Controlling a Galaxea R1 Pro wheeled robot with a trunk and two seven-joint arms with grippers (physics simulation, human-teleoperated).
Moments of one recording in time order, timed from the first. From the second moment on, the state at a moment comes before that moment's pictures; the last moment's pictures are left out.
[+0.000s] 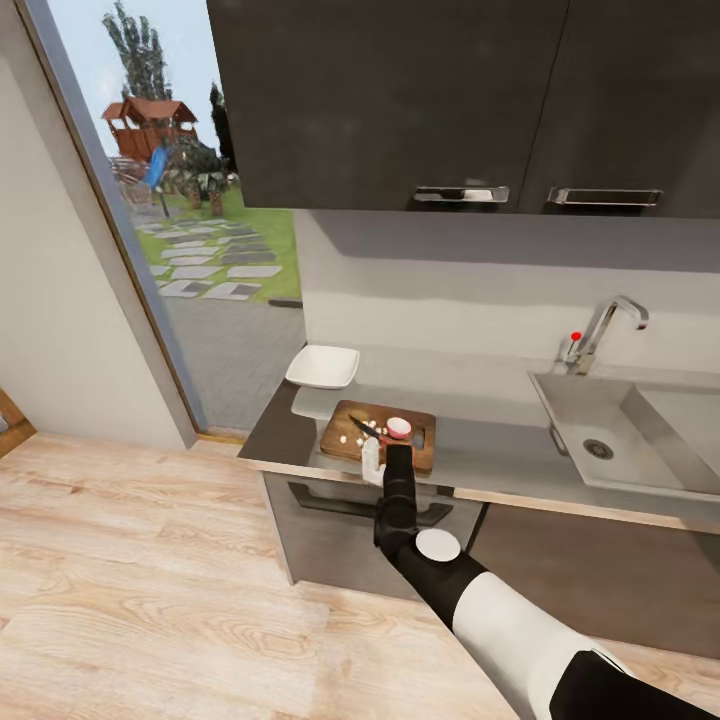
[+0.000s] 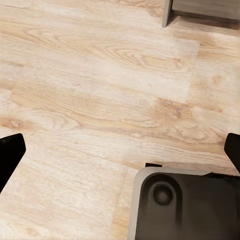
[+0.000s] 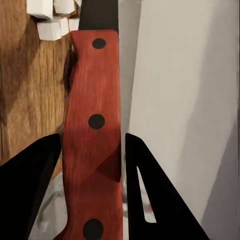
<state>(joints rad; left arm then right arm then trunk) 0.26 0.14 -0.35 -0.55 0.37 -0.69 0.23 -0.81 0.17 0.71 -0.65 1.09 0.67 -0.15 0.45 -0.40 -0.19</state>
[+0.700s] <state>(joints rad) 0.26 0.12 -0.35 -0.54 0.37 -0.69 0.23 -0.81 0.17 0.71 -0.73 1.09 0.76 -0.16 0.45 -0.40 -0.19</state>
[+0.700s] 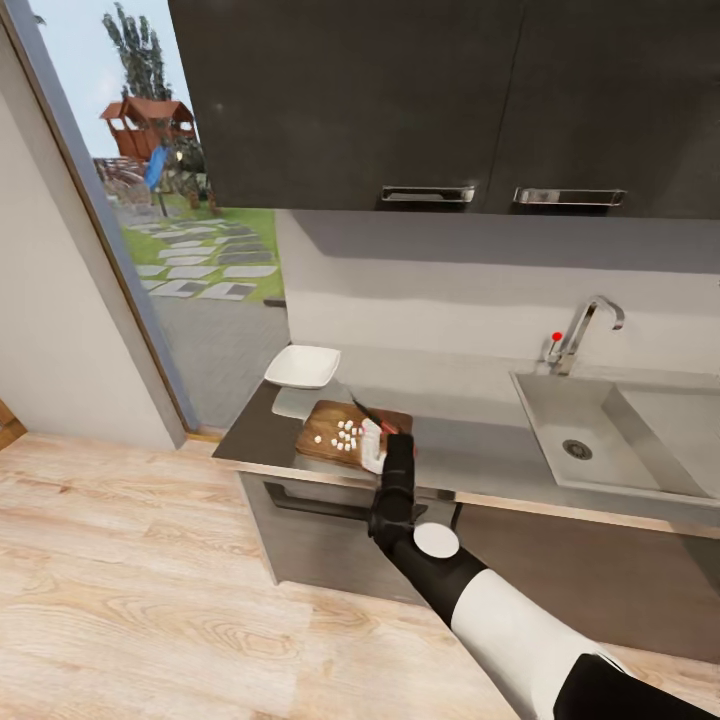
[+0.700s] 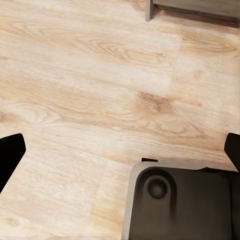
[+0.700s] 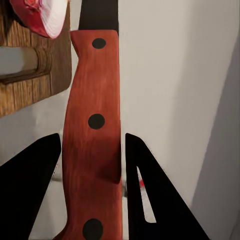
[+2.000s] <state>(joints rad) 0.26 0.12 -0.35 -0.54 0.37 -0.69 0.23 -0.81 0.14 -0.28 -1.13 0.74 0.74 0.20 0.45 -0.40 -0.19</state>
